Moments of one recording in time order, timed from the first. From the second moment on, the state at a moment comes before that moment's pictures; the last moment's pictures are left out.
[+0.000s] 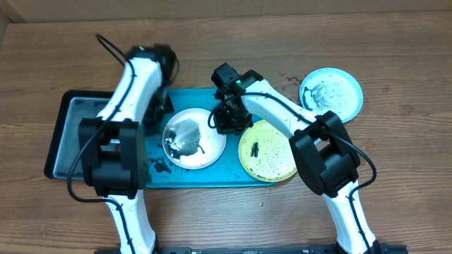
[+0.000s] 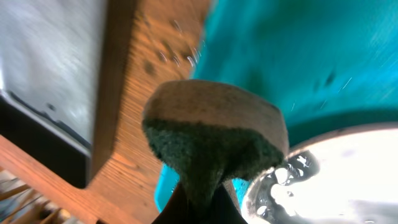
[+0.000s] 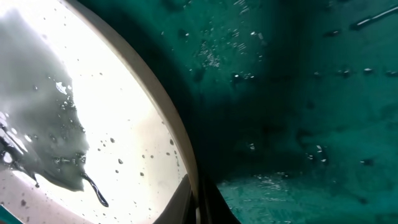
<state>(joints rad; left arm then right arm) -0.10 2.11 1.75 -1.41 -0.32 -0.51 0.63 2.31 1.82 -1.00 -0.31 0.40</state>
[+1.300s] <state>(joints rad) 0.51 2.04 1.89 -1.42 0.10 -0.39 1.22 2.26 2.29 -1.45 1.25 0.26</state>
